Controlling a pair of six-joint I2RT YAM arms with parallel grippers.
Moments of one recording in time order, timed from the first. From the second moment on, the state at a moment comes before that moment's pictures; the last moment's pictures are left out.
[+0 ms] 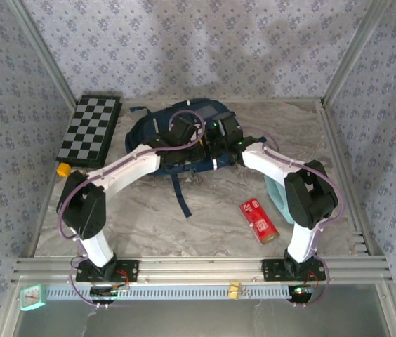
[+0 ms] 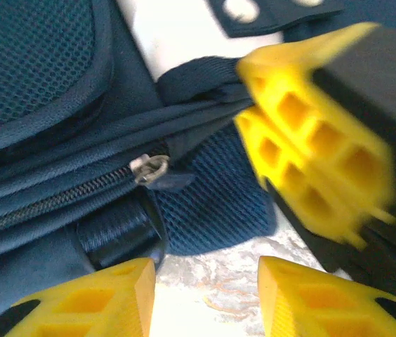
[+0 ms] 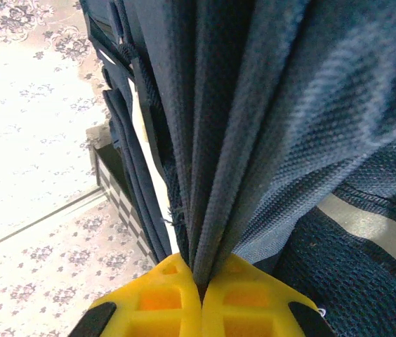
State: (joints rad) left arm -0.70 1.73 1.39 -0.56 -0.01 -0.81; right arm 0.56 1.80 1.30 -0.13 -0.13 1.71
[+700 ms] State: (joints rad) left arm -0.69 1.82 1.42 -0.43 -0.14 -0.85; right arm 0.57 1.74 1.26 -0.10 -0.09 1.75
